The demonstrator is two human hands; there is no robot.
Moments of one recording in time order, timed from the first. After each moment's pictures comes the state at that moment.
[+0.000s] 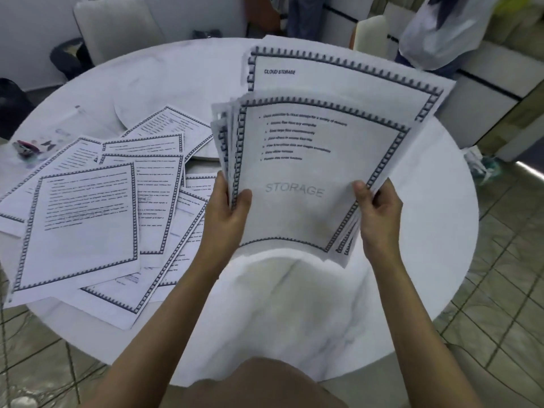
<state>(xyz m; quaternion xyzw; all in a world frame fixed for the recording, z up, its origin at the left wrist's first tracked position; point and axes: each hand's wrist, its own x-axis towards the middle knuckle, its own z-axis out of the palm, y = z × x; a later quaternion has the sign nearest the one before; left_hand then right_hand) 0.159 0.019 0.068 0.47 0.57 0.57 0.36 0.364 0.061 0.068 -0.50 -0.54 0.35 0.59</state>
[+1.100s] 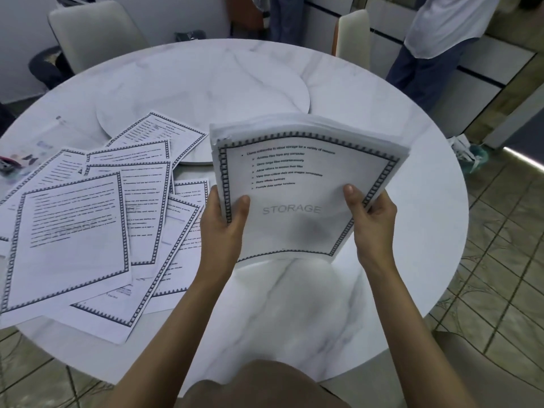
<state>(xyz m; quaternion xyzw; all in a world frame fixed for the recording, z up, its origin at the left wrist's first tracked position) 0.173 0.016 0.062 0.45 0.53 0.62 0.36 0.363 0.047 0.071 -0.48 -0.48 0.40 0.61</state>
